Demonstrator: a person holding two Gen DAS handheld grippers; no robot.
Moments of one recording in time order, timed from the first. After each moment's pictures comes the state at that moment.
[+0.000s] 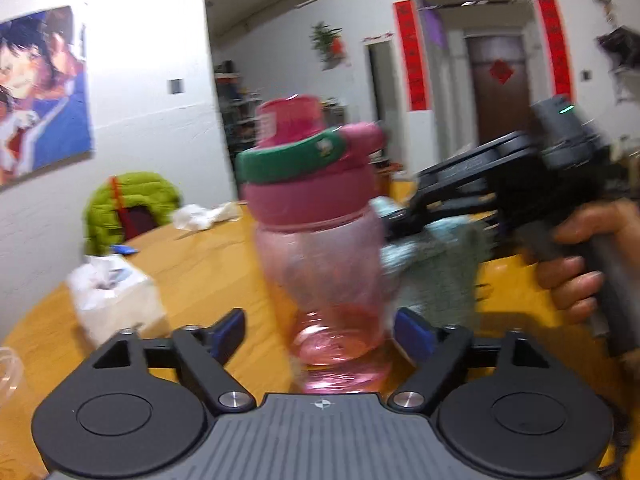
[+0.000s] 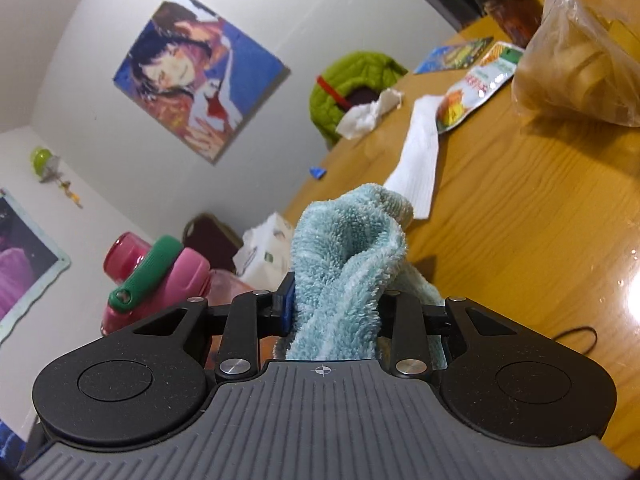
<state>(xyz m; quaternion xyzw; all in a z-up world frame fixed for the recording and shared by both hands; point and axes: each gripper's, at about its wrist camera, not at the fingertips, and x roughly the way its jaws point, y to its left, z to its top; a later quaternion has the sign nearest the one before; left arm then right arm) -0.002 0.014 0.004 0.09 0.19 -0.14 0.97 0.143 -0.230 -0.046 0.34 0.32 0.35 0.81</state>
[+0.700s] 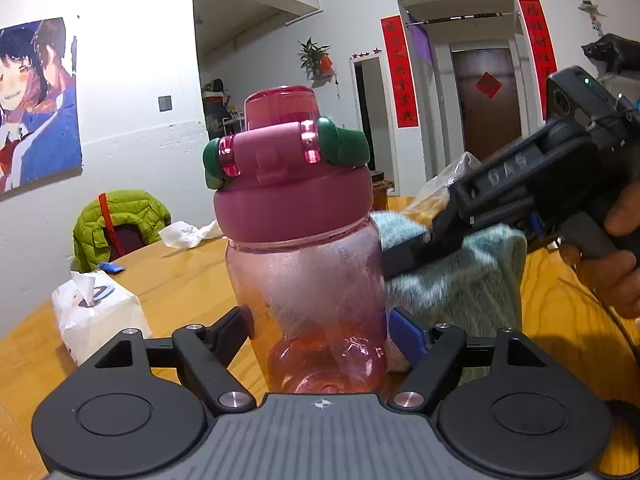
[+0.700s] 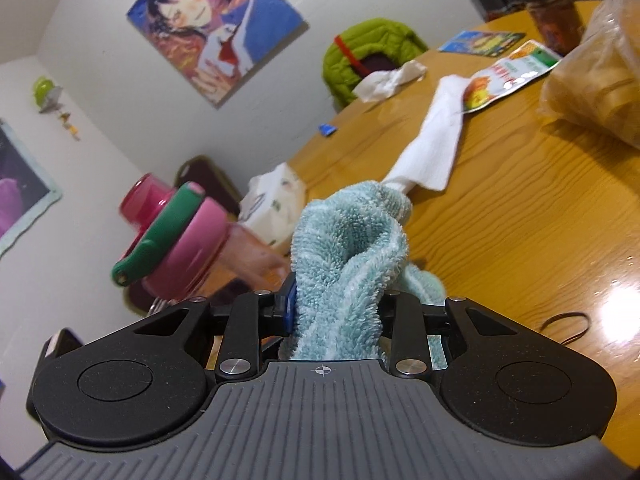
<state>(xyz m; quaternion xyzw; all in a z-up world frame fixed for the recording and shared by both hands) 0.015 0.018 -0.007 0.10 0.15 -0.13 0.97 0.125 -0.224 -0.027 0.25 0.35 0.38 0.82</state>
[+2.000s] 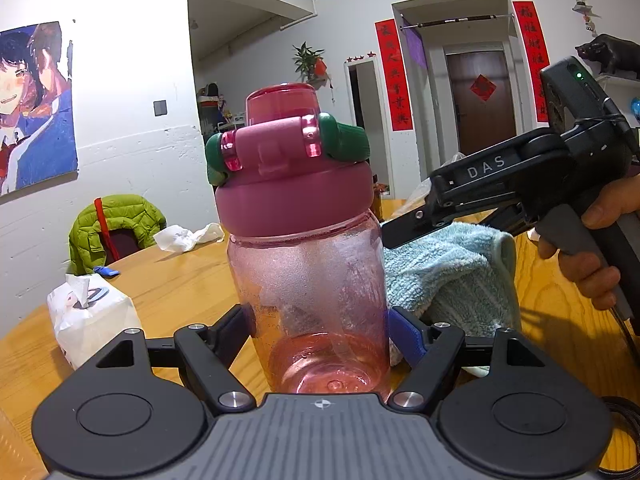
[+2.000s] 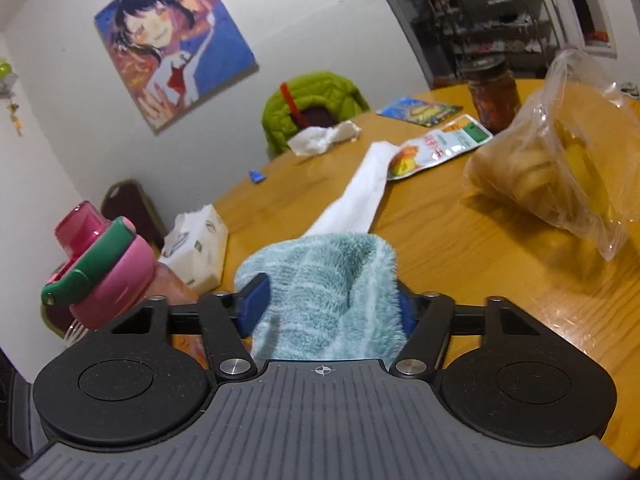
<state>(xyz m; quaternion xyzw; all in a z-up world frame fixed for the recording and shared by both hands) 0.017 0.018 -0.015 0.11 0.15 -0.14 0.97 0.103 -0.247 -0.009 0.18 0.30 0.27 0.90</state>
